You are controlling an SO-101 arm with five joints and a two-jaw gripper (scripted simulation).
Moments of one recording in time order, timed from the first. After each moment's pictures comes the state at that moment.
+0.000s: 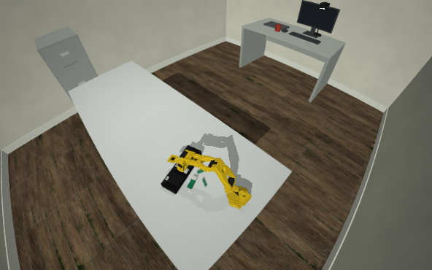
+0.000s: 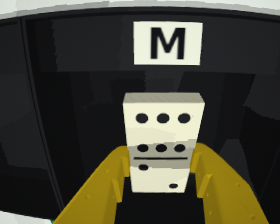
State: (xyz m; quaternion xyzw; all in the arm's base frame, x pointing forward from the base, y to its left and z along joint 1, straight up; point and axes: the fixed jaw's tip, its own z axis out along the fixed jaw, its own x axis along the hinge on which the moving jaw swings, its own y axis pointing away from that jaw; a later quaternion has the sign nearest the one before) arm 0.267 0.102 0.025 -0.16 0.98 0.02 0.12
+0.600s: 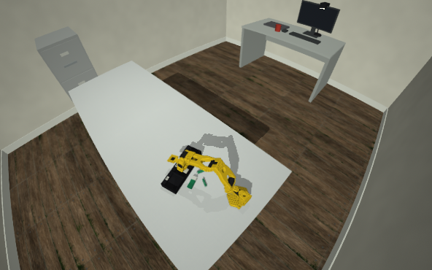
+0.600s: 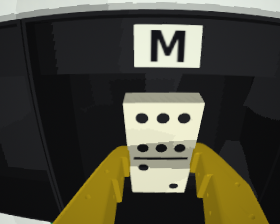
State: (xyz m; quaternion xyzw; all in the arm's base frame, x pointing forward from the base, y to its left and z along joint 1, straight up) arm 0.268 0.102 0.024 -0.16 0.98 0.02 0.12
